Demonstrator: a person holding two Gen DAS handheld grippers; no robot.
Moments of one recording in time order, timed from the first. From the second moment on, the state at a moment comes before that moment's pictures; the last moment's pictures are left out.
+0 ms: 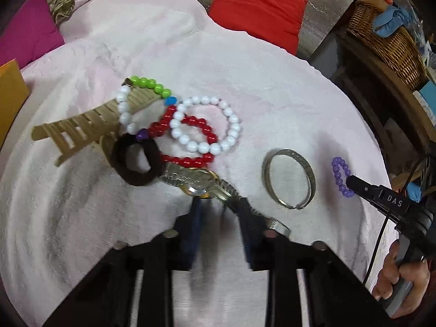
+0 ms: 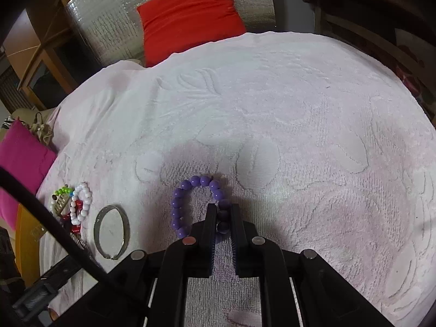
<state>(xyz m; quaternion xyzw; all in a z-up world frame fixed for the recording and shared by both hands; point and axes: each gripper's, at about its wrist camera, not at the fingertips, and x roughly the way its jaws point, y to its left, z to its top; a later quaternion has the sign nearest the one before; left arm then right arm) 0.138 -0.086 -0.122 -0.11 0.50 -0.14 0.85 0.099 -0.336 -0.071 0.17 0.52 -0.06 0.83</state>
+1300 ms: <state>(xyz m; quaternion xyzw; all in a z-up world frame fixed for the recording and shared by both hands) 0.132 -0.062 -0.117 -0.12 0.50 -0.15 0.85 0.100 -0.338 -0.059 0.22 0.50 -0.02 0.83</state>
